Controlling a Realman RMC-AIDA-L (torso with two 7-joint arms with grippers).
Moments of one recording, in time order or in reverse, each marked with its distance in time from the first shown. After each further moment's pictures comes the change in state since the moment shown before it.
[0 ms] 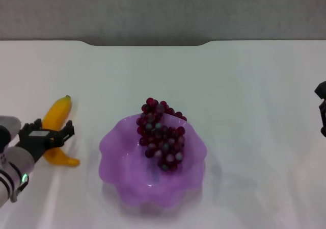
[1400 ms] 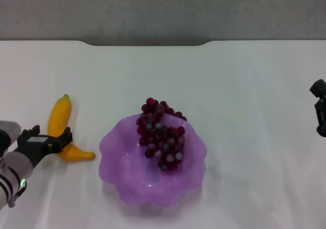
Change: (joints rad) left arm -0.009 0.000 0.009 0.037 -0.007 -0.006 -0.007; right arm 0.012 0.000 -0.014 0.007 0.003 -0.020 0.002
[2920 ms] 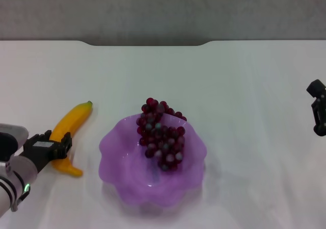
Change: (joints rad) left arm -0.009 0.000 0.053 0.018 0.000 -0.001 -0.002; right arm 0.022 0.000 0.002 0.027 0.000 0.003 0.000
